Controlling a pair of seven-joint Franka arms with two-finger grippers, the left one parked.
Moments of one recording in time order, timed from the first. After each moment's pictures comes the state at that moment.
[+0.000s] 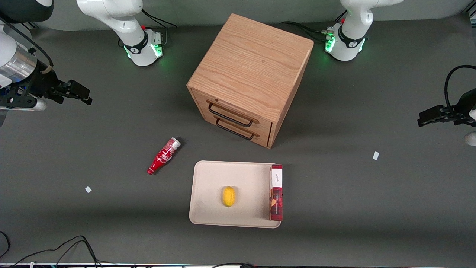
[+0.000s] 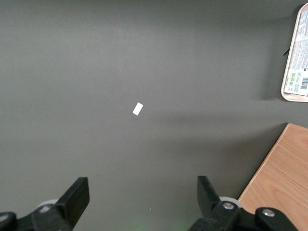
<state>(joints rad) -0.02 -0.14 0.07 -1.80 0.04 1.64 0.16</state>
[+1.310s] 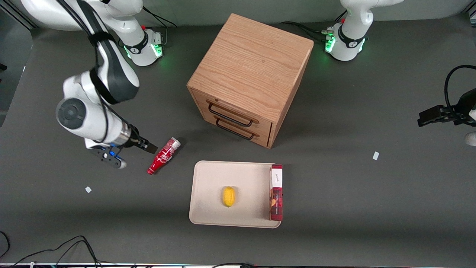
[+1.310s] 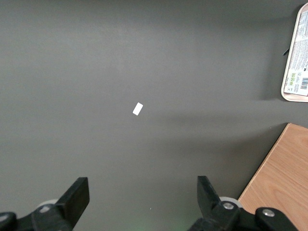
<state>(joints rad) 0.01 0.34 0.28 -1.81 -0.05 2.03 0.90</state>
